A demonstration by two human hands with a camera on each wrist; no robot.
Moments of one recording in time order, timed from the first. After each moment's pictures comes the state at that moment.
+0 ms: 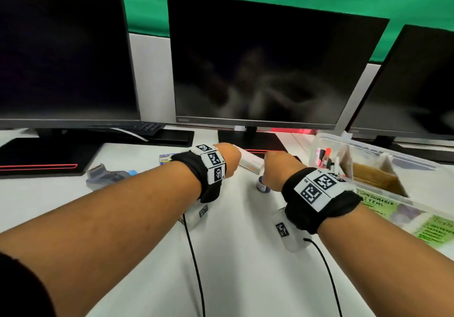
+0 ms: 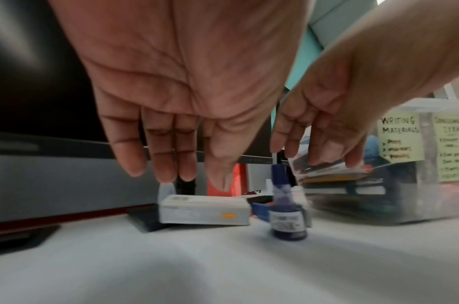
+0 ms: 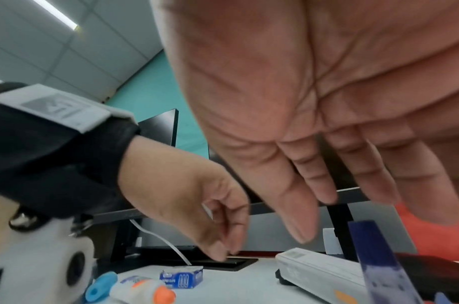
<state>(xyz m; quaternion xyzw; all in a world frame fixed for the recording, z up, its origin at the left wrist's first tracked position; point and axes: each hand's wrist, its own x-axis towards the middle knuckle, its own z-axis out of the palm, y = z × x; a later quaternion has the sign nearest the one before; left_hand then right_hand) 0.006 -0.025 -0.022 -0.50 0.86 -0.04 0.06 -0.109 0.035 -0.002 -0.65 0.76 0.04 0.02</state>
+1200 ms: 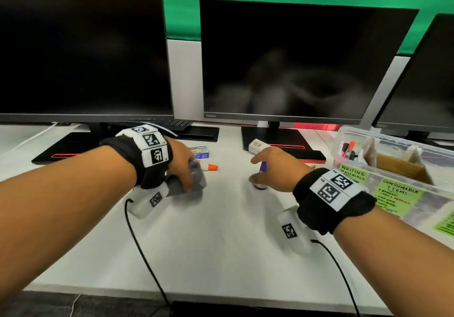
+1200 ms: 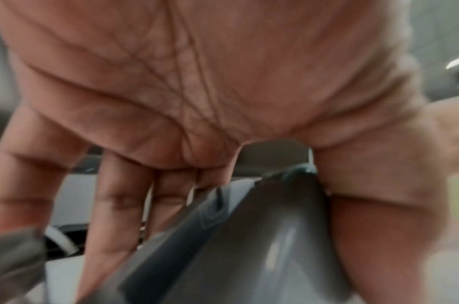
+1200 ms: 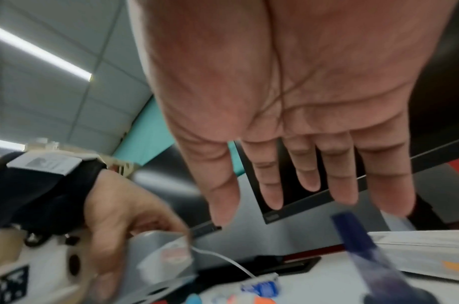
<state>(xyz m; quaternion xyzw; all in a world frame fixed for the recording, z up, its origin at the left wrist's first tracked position) 0.138 0.023 0.006 -0.62 0.75 0.15 0.17 -0.084 0.066 -0.012 -0.75 0.65 -0.06 0.11</state>
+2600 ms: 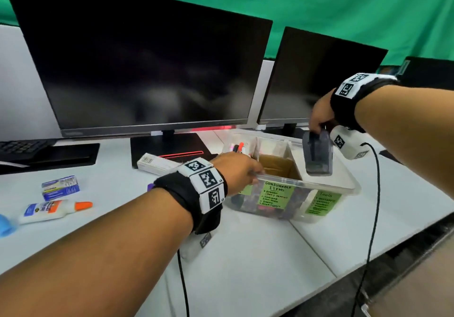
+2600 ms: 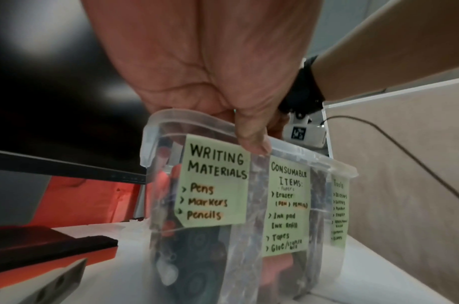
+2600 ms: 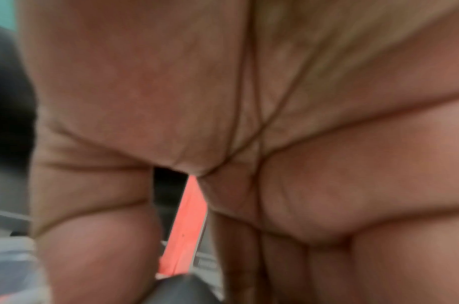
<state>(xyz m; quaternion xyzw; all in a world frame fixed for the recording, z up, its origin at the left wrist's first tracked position) -0.131 0.047 0.010 -0.26 0.96 0.12 -0.08 -0.351 0.062 0.122 -0.45 0.88 0.09 0.13</state>
